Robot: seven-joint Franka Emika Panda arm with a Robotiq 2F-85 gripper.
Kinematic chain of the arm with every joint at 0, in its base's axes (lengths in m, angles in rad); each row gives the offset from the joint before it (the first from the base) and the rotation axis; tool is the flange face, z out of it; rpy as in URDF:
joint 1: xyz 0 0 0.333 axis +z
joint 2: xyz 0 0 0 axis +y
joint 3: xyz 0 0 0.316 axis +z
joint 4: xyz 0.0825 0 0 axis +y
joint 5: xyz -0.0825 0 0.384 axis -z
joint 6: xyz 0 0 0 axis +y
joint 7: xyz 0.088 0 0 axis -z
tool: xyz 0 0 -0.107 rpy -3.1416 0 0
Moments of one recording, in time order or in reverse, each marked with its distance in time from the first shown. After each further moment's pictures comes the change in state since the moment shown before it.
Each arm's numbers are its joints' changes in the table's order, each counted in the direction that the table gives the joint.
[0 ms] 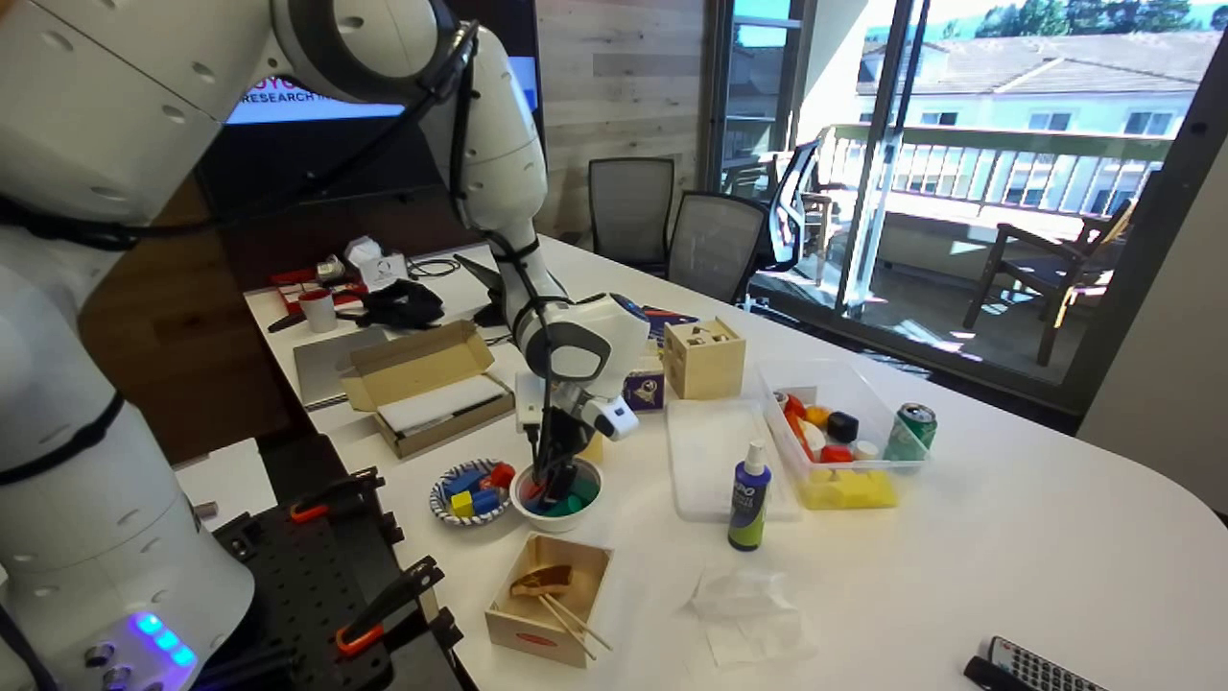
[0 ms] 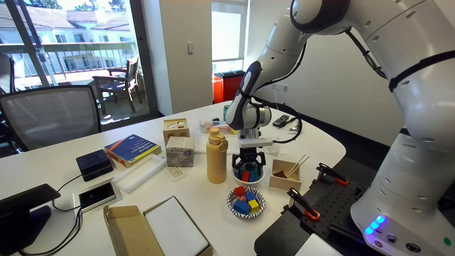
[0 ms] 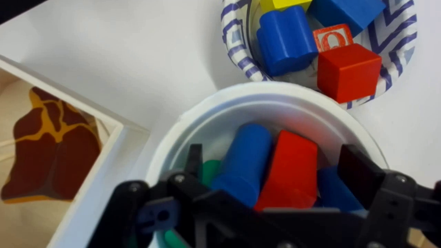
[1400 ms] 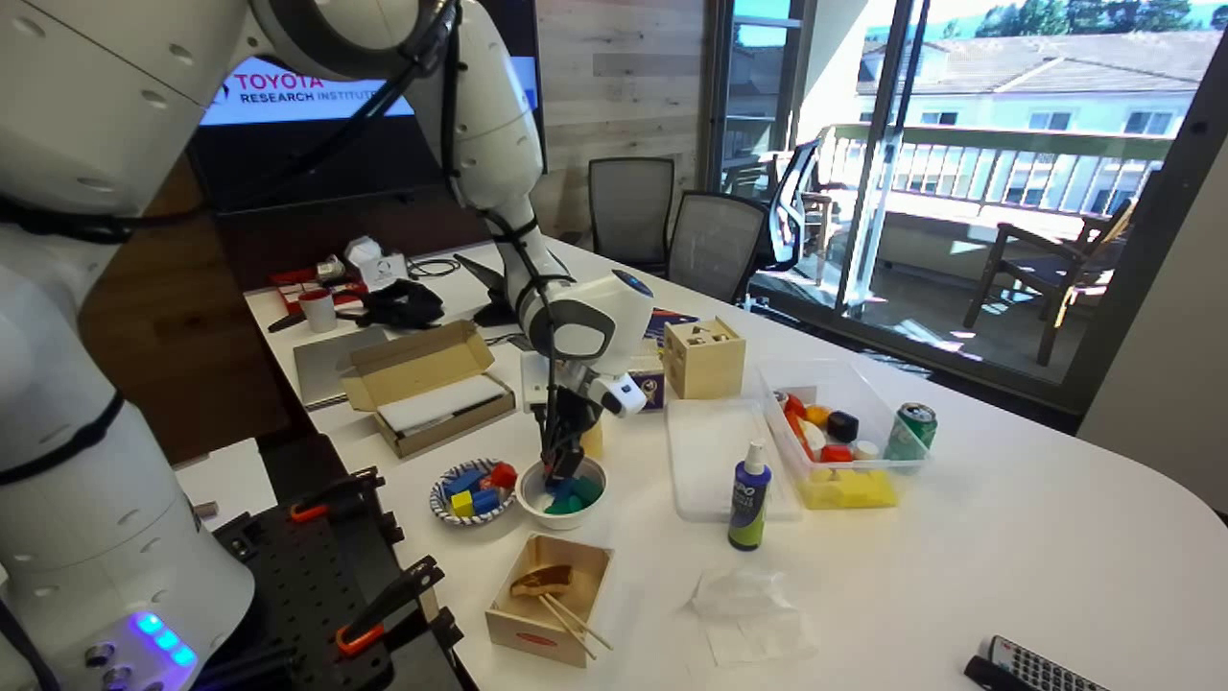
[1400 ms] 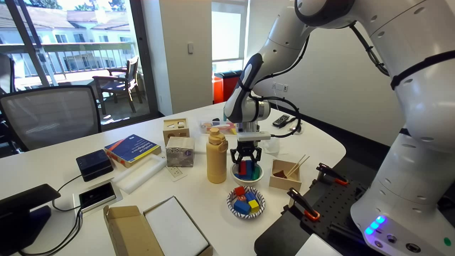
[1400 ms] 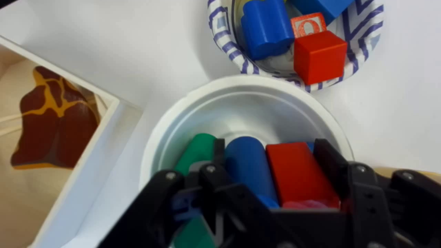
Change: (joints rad) arm 0.002 -0.065 0.001 0.008 0.001 0.003 0.000
